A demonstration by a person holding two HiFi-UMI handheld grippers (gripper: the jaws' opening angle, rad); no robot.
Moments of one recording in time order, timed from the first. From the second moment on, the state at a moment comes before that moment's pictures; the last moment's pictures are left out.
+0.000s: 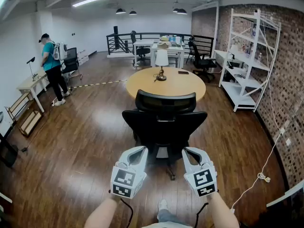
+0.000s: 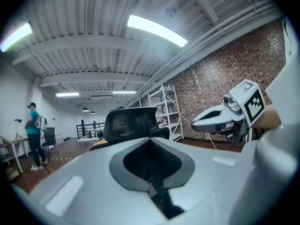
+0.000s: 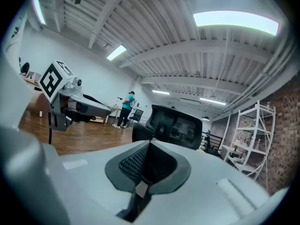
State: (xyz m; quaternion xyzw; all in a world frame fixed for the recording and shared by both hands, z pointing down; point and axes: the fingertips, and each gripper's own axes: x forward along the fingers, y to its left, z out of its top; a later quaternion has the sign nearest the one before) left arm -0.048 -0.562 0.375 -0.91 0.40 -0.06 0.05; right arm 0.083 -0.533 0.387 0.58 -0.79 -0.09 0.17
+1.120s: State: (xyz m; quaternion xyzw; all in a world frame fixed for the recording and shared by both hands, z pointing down) left arm -0.031 -0.474 0.384 -0.92 0.39 0.03 -0.02; right arm 0.040 -0.456 0.390 0.56 -0.82 -0.01 0.05
